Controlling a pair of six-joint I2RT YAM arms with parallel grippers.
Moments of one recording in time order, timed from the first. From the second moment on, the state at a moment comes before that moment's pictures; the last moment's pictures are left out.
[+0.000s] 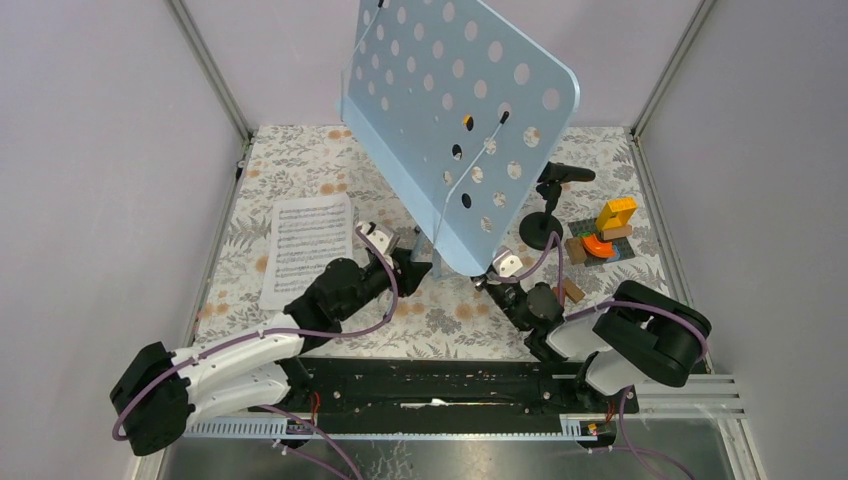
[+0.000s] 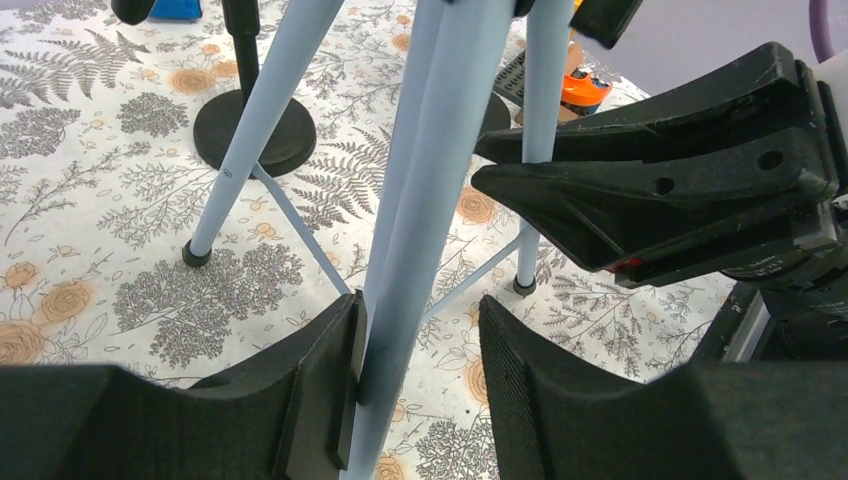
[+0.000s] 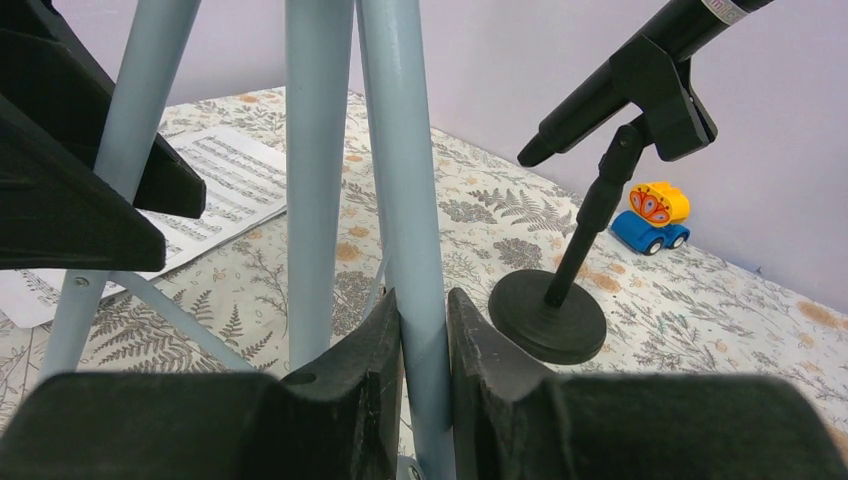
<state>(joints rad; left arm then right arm) -0.88 0.95 0.43 0.42 -0.04 -0.23 0.90 1.49 0.19 1.53 0.24 -0.24</state>
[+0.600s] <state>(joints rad) -0.90 0.96 0.34 0.54 -0.03 -0.21 0.90 1.08 0.18 1.00 0.24 -0.09</state>
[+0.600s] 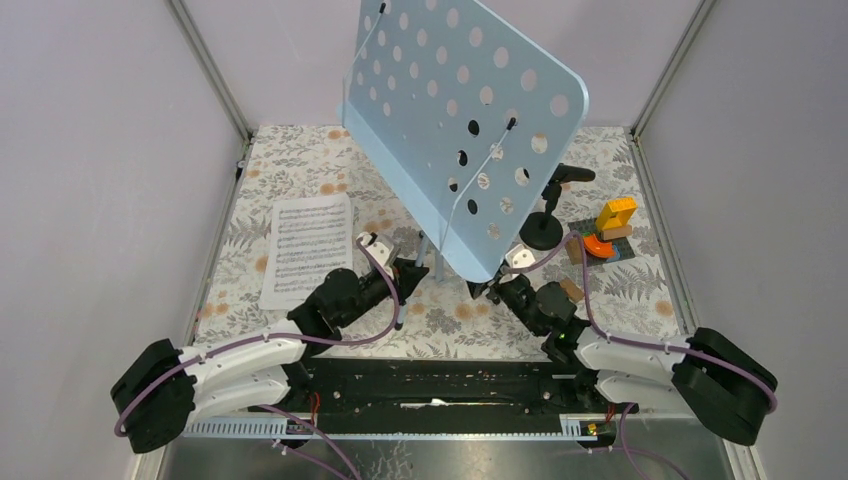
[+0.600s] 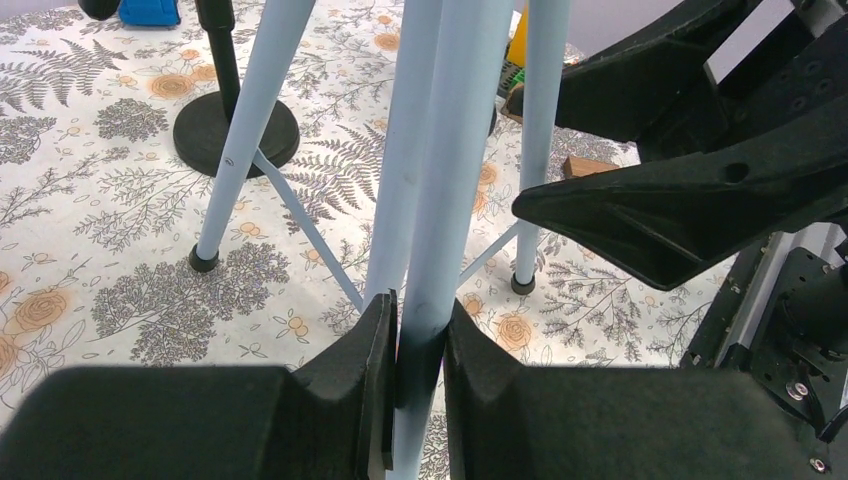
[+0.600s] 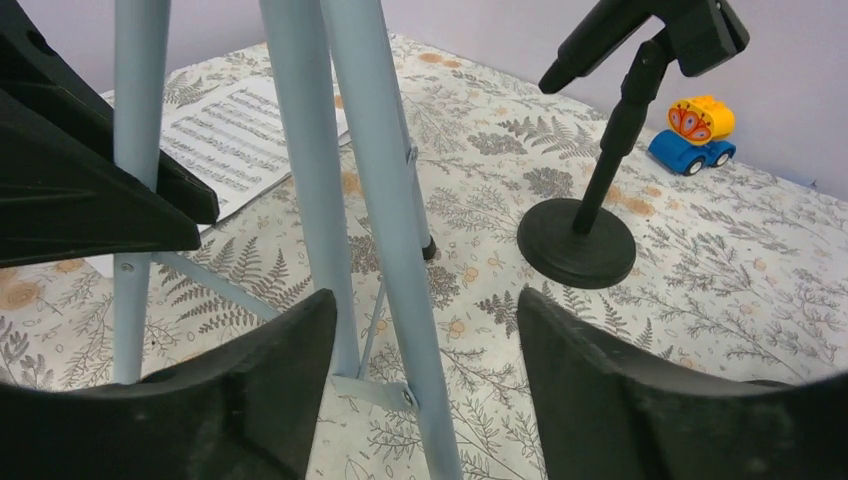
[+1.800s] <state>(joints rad) -0.90 0.89 0.18 0.49 -0.04 -0.37 1.09 1.28 0.50 1.08 0.51 0.11</state>
